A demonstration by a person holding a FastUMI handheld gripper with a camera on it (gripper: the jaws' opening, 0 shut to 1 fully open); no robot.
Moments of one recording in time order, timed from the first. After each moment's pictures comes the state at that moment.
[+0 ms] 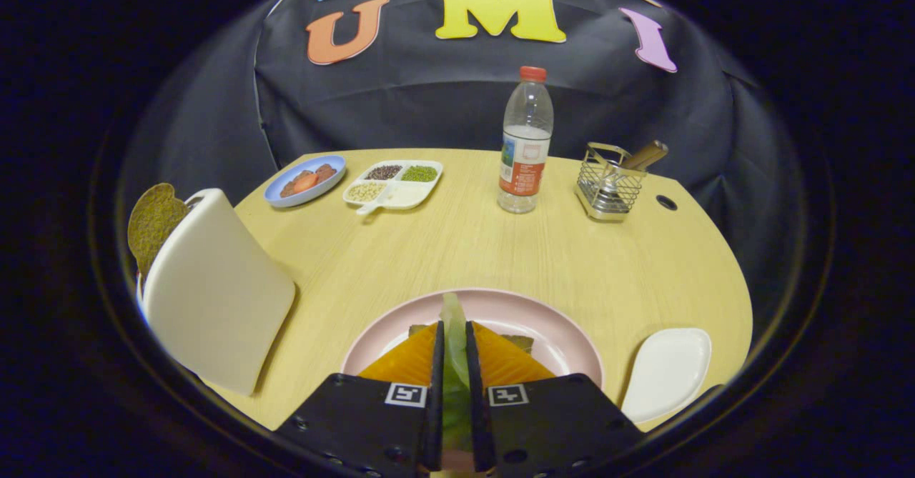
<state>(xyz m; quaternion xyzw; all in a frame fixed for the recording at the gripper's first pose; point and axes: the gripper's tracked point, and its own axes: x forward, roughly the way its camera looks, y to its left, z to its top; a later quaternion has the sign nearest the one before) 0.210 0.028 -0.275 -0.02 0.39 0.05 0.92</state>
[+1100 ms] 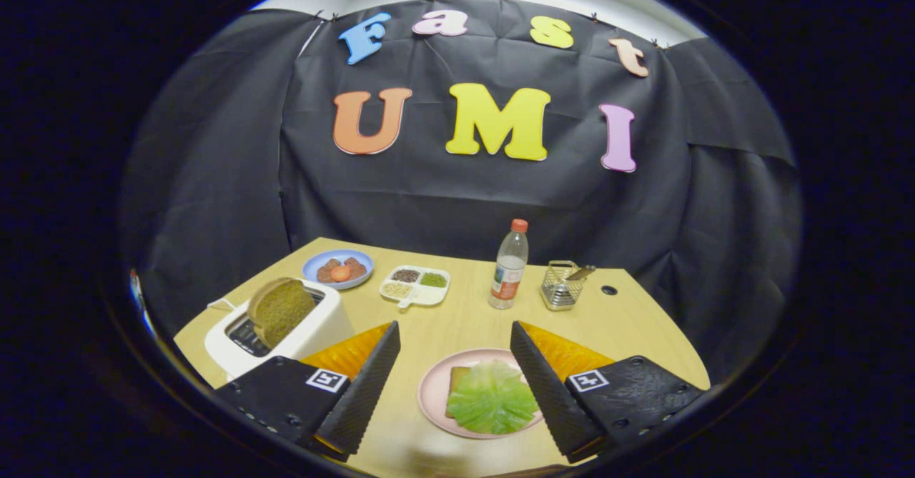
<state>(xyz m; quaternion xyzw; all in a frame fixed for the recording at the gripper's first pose) 0.130 0.095 -0.103 -0.04 0.20 0.01 0.98</state>
